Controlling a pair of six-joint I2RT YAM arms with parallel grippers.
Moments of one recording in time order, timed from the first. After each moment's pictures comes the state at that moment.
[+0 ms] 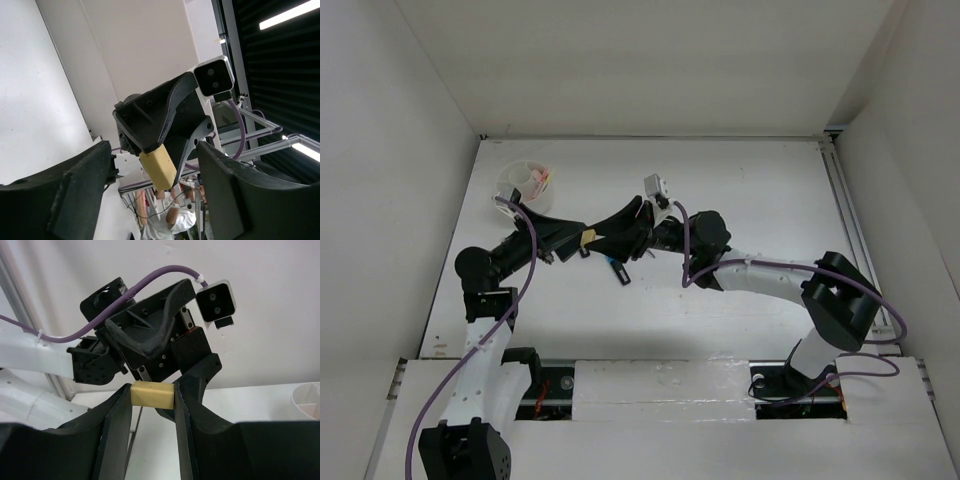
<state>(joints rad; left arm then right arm) 0.06 0.72 0.45 0.66 1.02 -1.68 0.91 1.63 1.00 1.16 -0.61 0.45</state>
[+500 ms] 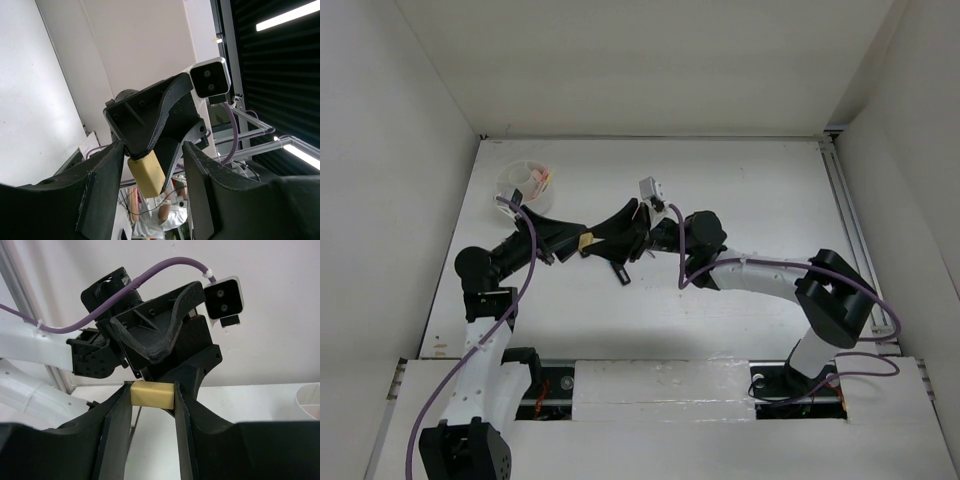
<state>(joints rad) 0.06 0.72 0.45 0.66 1.04 -1.73 0.92 1.66 1.01 1.17 -0.64 0.43</state>
